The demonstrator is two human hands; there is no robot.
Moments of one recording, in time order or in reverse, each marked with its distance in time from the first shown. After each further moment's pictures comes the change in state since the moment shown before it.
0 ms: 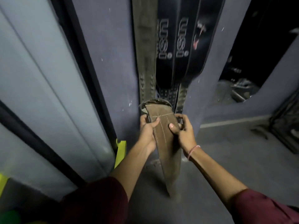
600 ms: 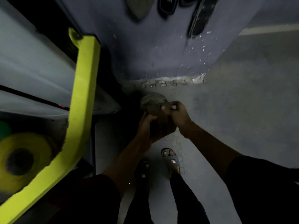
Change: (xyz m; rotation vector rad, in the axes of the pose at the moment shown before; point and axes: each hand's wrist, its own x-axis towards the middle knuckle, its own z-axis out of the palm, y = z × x) left_hand 0.076 -0.371 -0.197 -0.030 0.329 -0.561; right_hand 0.004 0.430 -0.015 -0.192 -0.178 0.689
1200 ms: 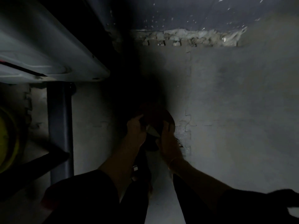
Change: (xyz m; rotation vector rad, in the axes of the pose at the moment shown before) left_hand 0.239 -0.153 -0.137 -0.136 0.408 -0.090; right_hand 0.080 0.307 0.084 -0.772 -0.147 -0.012
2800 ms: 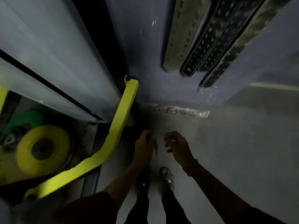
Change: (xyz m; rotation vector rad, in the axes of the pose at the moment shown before) left_hand -0.416 0.184 -0.003 0.702 -0.060 0.776; right_hand -0.230 -0.267 -0.317 0.549 0.006 -0.111
